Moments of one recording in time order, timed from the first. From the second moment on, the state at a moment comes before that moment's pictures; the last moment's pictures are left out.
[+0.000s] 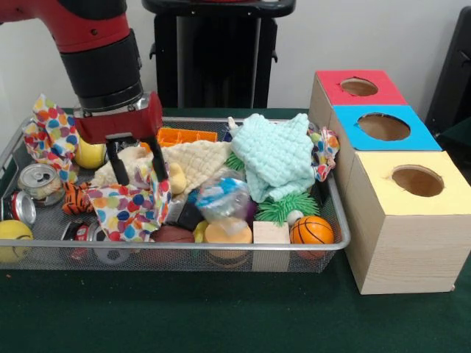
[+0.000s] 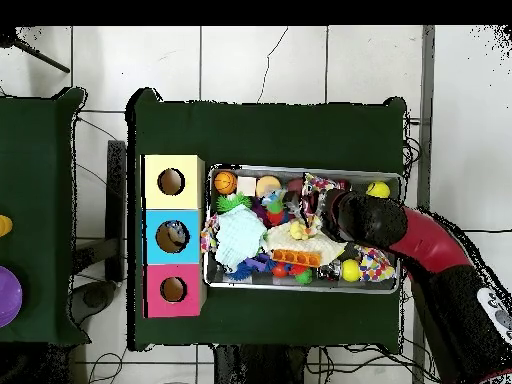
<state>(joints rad) -0.82 -0.56 0.43 1.64 -0.22 0.54 1.48</state>
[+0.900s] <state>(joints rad) -0.74 -0.70 0.33 1.65 -0.09 0.48 1.48</state>
